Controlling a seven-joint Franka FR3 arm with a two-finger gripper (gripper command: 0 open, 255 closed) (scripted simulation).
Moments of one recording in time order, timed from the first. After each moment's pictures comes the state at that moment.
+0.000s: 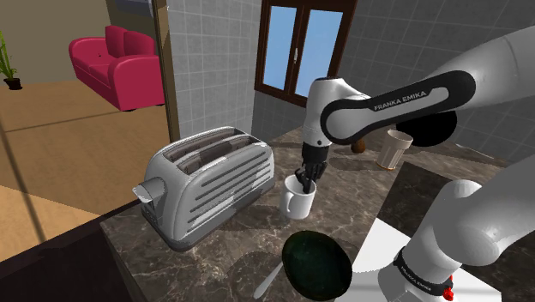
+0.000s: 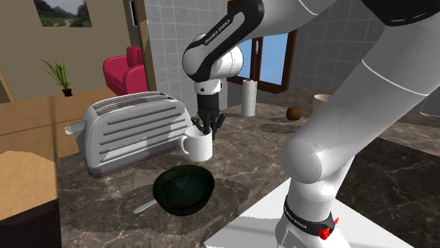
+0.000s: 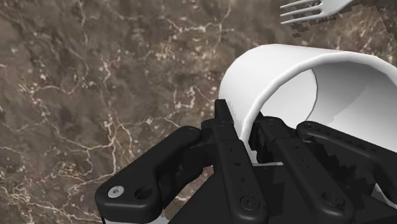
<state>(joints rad) 0.06 -0.42 0.15 -2.61 0.13 2.09 0.25</state>
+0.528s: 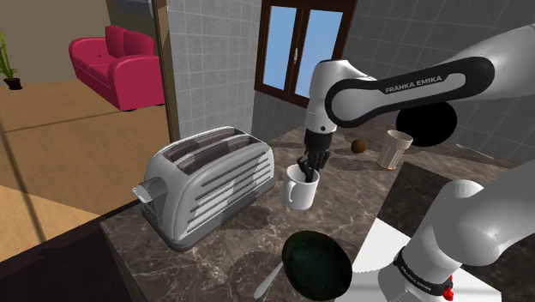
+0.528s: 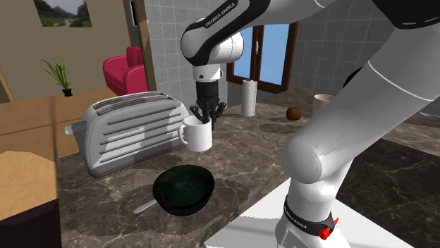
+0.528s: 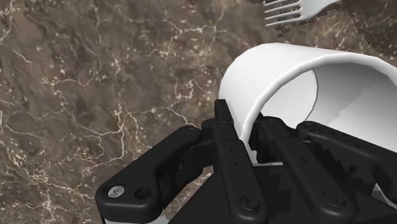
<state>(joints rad) 0.06 -0.47 0.14 -2.53 0.13 1.97 0.26</state>
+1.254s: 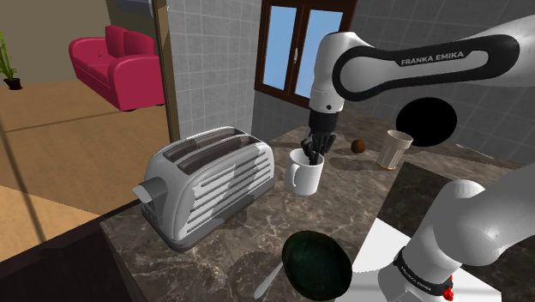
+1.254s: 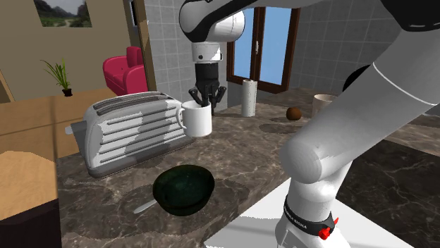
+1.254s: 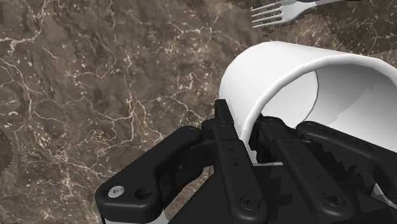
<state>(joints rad) 0.06 -0.51 0.13 -2.42 0.12 1.81 0.26</state>
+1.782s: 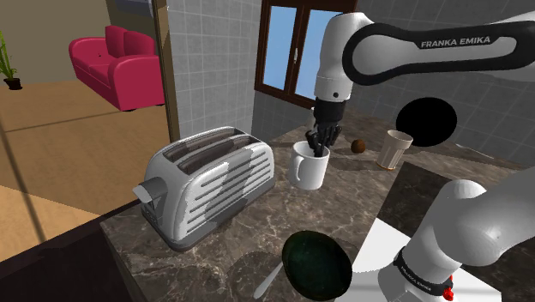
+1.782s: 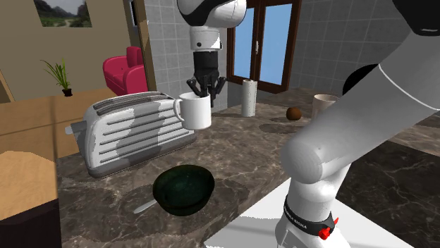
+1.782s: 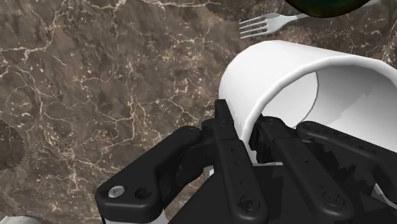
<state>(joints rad) 0.07 -0.55 0.14 -2.36 0.13 1.71 0.29</state>
